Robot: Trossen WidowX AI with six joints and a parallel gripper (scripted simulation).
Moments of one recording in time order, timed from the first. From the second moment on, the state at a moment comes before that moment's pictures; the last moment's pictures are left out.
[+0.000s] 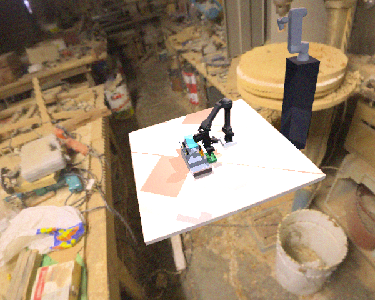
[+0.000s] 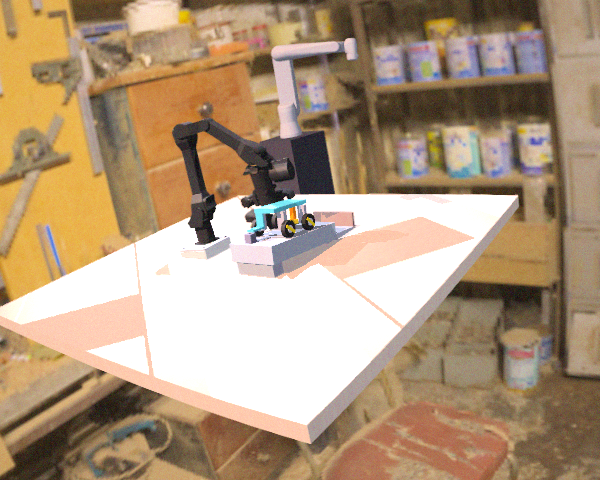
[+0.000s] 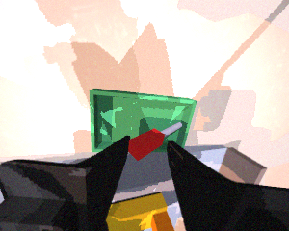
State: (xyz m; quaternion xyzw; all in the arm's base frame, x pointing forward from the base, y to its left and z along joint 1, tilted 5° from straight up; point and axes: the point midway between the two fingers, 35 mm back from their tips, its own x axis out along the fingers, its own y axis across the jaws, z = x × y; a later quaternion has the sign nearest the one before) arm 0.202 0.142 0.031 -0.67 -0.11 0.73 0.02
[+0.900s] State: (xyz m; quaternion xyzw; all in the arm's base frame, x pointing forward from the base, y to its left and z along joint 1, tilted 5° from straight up) arm 0.202 0.132 0.022 -0.68 -0.11 0.73 0.02
